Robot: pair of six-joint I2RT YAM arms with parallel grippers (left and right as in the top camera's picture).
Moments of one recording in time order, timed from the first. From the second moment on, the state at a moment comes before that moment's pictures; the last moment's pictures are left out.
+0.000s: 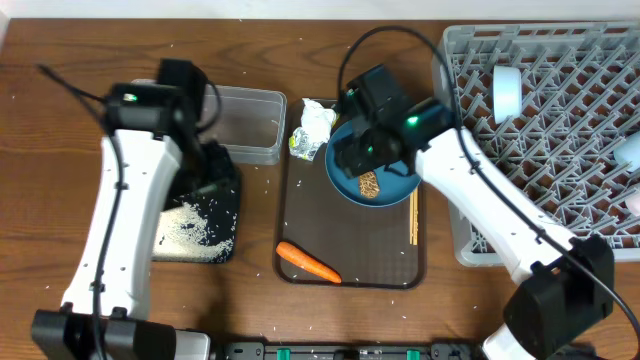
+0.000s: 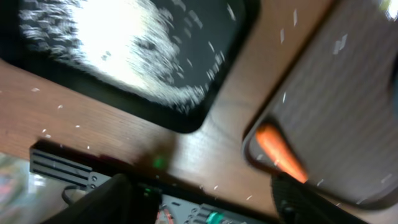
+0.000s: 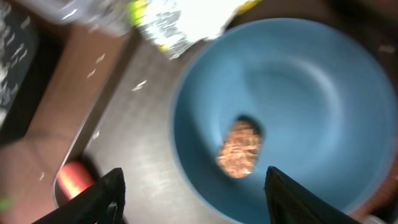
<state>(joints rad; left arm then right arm) -0.13 1.57 1.55 -1.58 -0.01 -0.49 0.55 1.77 1.55 -0.94 -0.10 0.15</state>
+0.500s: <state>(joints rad) -0.61 1.58 1.14 -1.25 0.05 -0.27 0.17 1.77 1.55 -0.94 -0.21 0.27</state>
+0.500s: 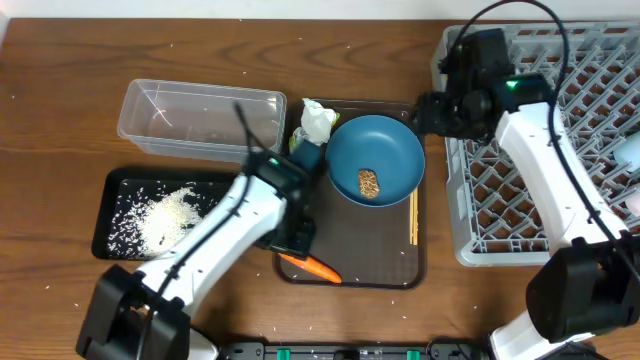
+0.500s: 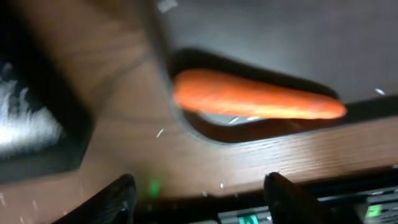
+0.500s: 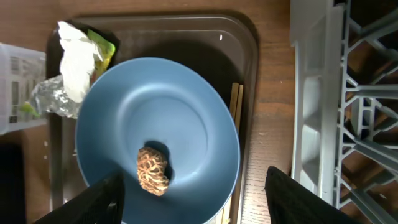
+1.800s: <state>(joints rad) -0.79 1.57 0.89 -0.88 0.03 0.65 0.17 1.77 1.55 -0.96 -0.26 0.27</state>
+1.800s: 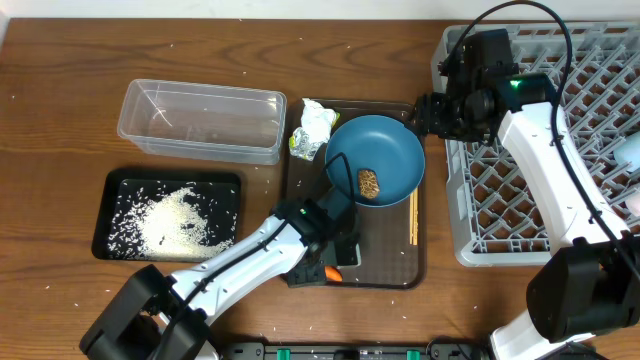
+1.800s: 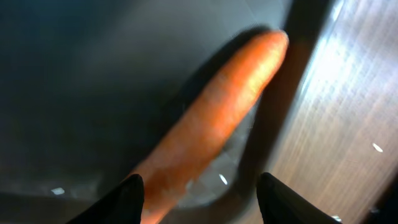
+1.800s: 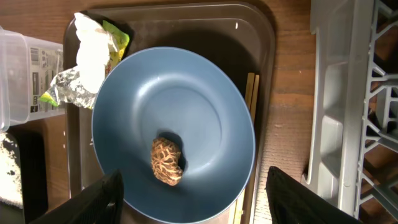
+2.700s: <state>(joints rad) -0.79 1.57 0.79 -0.72 -0.03 0.67 0.17 1.77 1.55 -0.97 -0.27 0.27</state>
